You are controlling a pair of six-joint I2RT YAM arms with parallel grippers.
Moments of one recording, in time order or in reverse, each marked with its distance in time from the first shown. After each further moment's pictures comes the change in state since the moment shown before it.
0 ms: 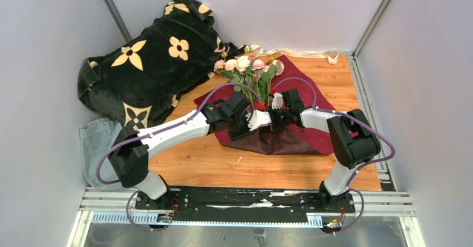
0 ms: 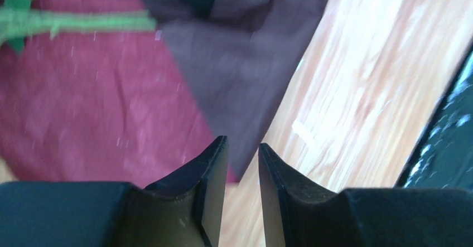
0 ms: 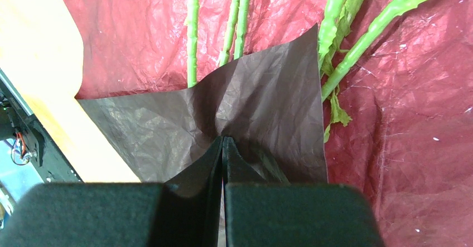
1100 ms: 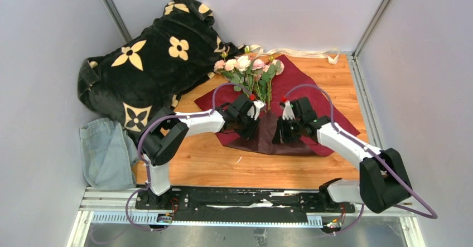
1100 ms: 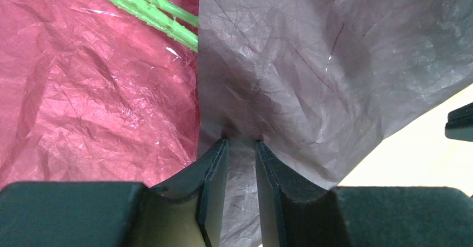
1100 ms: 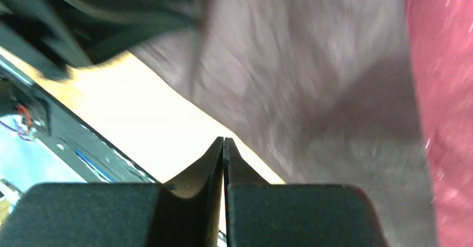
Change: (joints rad) left arm 0.058 0.328 -0.046 0.462 0.081 -0.582; right arm 0.040 -0.419 -0.105 -0.327 0.138 0.076
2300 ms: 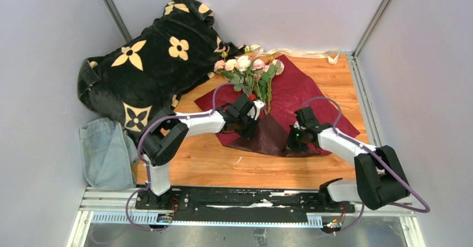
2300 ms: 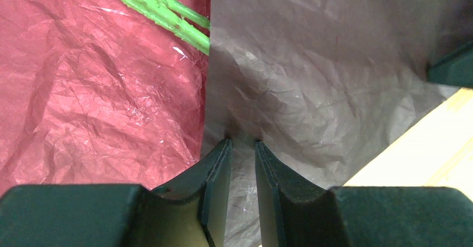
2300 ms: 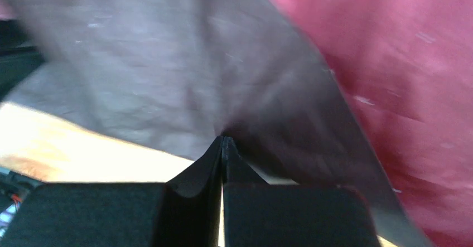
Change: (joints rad) left arm -0.004 -0.002 0.001 -0.001 -0.038 -0.018; right arm -0.003 0.013 -0.100 -0.039 0.241 0.263
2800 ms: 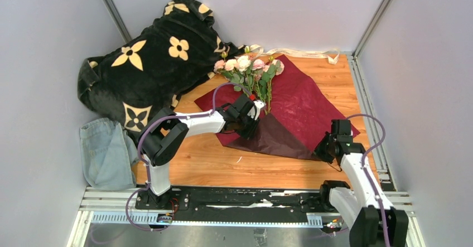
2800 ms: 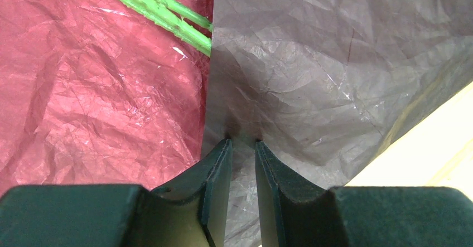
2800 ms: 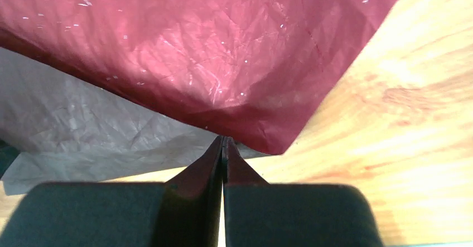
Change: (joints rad) left arm -0.001 0.000 0.000 0.000 -0.002 0.005; right arm -0.474 -0.425 -0.235 -0.179 0.089 0.038
